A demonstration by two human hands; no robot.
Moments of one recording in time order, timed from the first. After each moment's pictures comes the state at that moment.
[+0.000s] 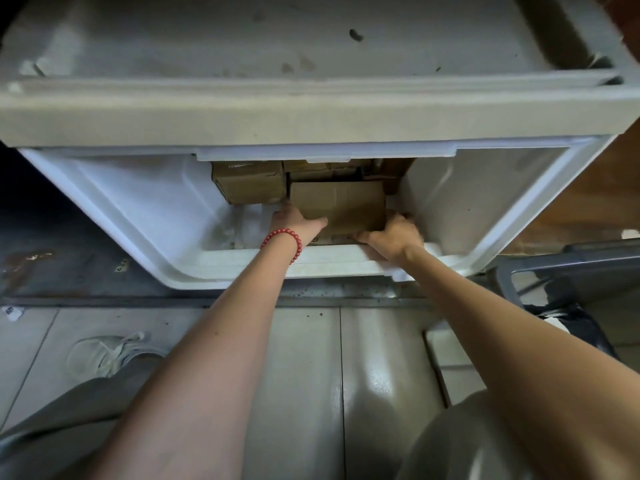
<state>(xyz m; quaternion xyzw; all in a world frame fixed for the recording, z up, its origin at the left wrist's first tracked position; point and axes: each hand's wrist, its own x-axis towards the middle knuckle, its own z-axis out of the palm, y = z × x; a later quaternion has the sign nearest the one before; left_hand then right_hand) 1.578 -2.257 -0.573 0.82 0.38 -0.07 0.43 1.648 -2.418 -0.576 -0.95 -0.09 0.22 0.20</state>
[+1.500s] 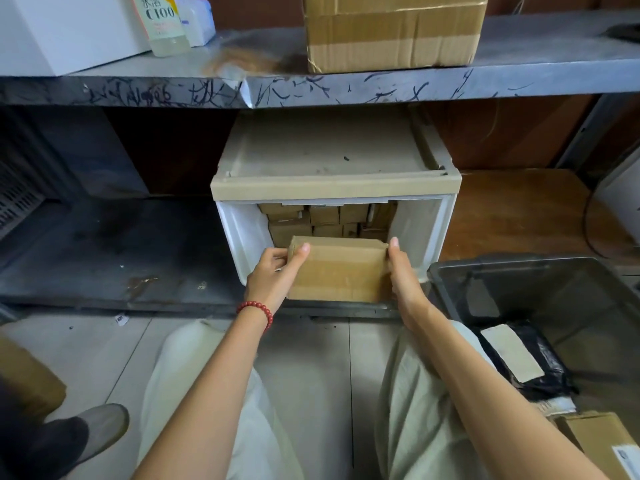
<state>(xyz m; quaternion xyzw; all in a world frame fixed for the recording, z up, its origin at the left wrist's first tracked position) 1.351 -2.328 -0.416 0.76 0.35 0.15 0.54 1.474 -2.500 -0.443 -0.72 -0.04 0.23 0.65</state>
